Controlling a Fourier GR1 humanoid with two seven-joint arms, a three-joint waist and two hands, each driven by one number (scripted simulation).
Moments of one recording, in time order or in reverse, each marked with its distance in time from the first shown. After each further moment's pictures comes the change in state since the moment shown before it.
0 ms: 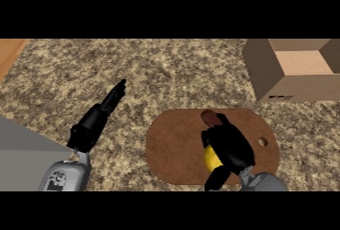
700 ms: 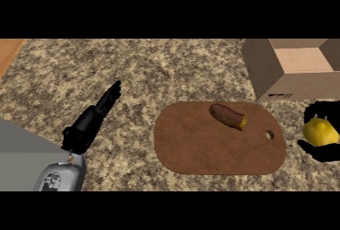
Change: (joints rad) left arm 0.020 0.018 0.021 0.000 0.015 -0.014 -0.022; right arm 0.079 -0.437 -0.541 0.023 -0.318 -0.174 -0.518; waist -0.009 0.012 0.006
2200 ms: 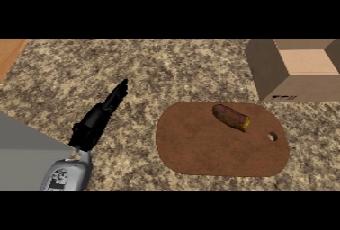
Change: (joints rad) left arm -0.031 -0.023 -0.019 0.017 -0.009 -0.001 0.016; right arm -0.306 -0.168 -0.391 -0.060 -0.458 0.334 0.274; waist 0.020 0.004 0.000
